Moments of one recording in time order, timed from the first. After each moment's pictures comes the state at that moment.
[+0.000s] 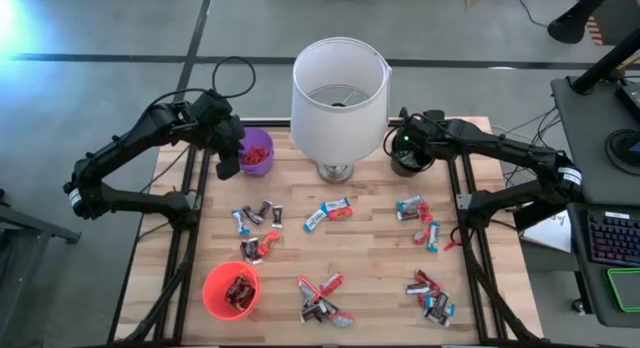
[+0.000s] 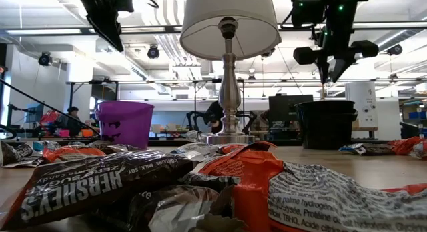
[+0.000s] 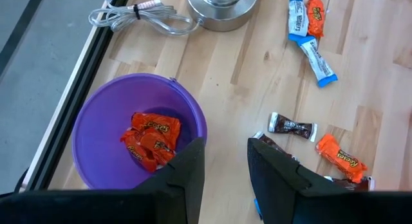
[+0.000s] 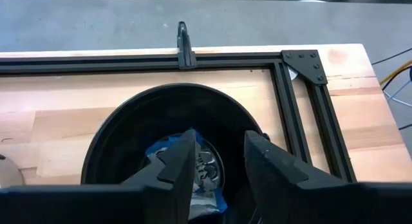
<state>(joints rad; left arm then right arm) 0.60 1.11 1.28 -1.20 0.12 0.25 -0.49 1.26 1.06 -1.08 0.65 1.03</state>
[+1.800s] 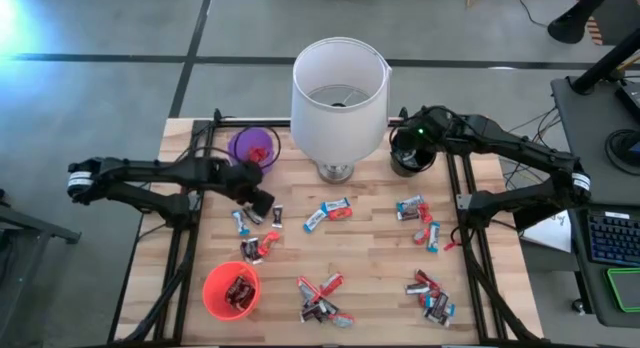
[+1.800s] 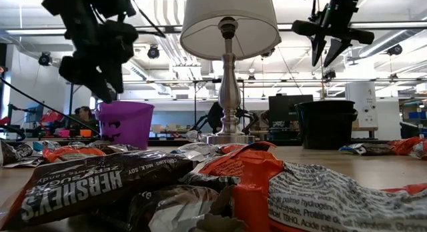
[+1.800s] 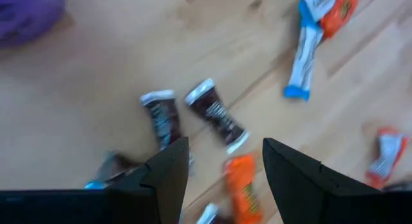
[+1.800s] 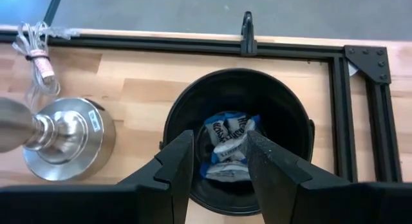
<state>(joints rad) 0.13 1.11 0.76 -0.73 0.01 -0.89 -0.46 1.17 1.17 -1.10 0.44 0.90</state>
